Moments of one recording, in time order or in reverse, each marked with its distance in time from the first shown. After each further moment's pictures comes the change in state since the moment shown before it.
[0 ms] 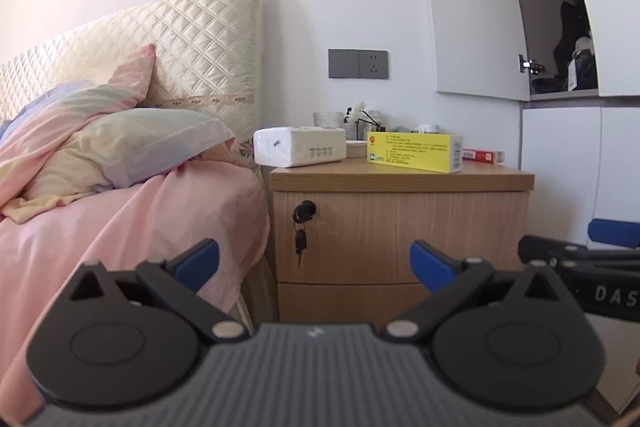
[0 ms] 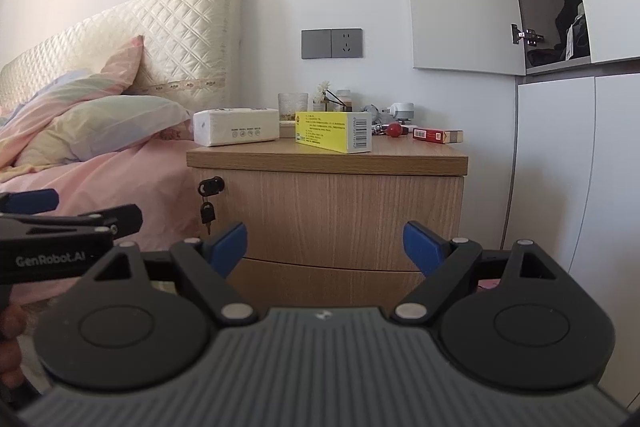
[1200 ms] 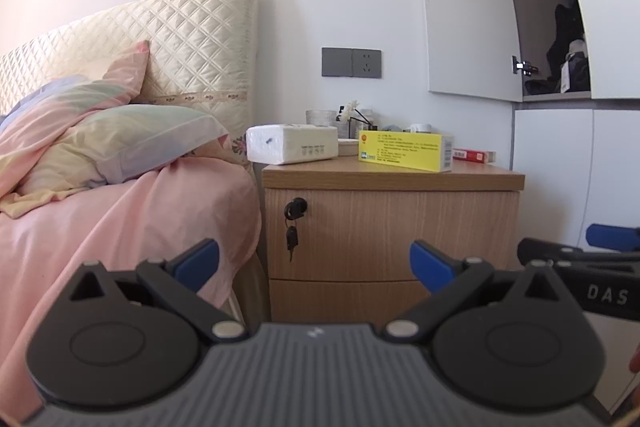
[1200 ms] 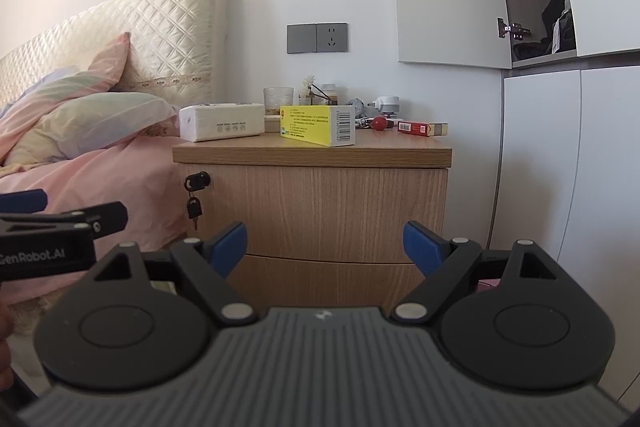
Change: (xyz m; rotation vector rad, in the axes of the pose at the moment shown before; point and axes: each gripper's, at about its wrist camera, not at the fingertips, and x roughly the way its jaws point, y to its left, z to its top) left arm -0.004 0.000 -0.001 -0.011 0.010 -0.023; right arm -0.001 -0.012 -0.003 0.006 0.020 -0.040
